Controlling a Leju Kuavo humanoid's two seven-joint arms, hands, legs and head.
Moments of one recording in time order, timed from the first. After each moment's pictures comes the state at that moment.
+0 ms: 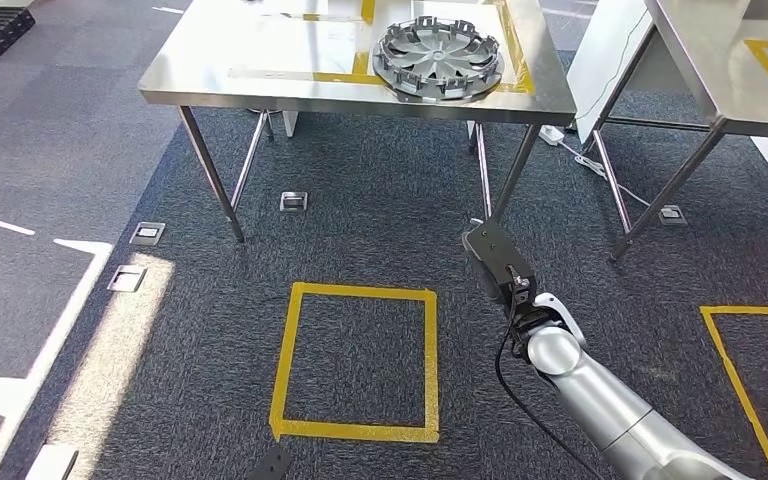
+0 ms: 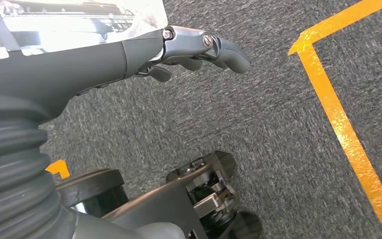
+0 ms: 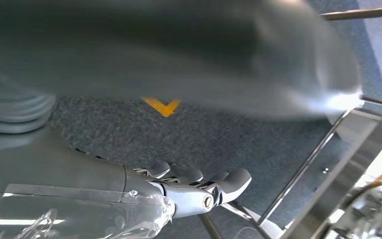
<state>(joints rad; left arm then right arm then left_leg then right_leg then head) -0.15 -0.03 -1.11 -0.32 0.62 0.44 -0.03 -0.50 -0.31 0.75 -1.22 -0.07 -0.29 0.18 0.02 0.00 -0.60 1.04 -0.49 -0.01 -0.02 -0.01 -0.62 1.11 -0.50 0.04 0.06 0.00</state>
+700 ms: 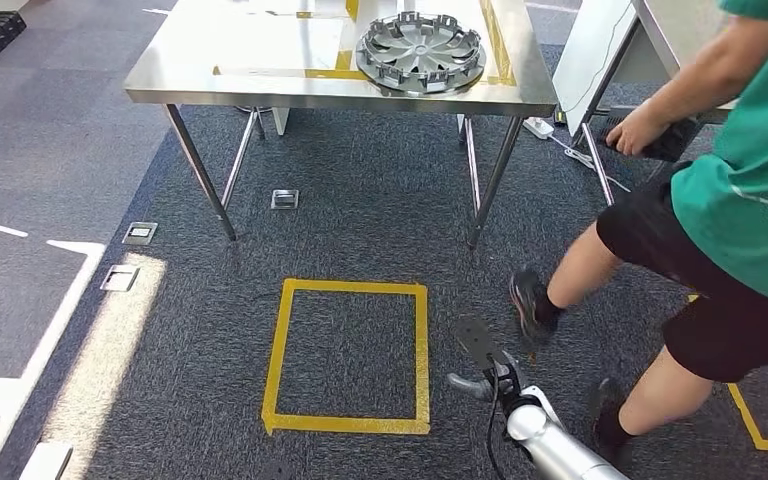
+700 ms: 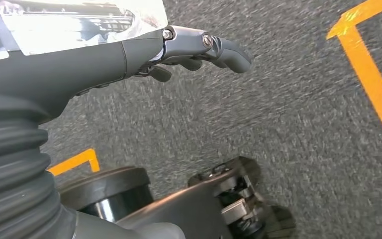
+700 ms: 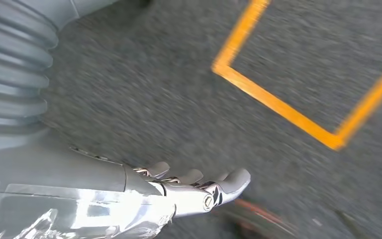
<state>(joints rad) -0.12 -0.04 -1.16 -0.33 0.63 0.50 0.06 -0.35 -0.17 0.77 -0.68 -0.06 -0.32 0.15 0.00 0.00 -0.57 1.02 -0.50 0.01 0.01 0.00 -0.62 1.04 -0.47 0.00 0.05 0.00</state>
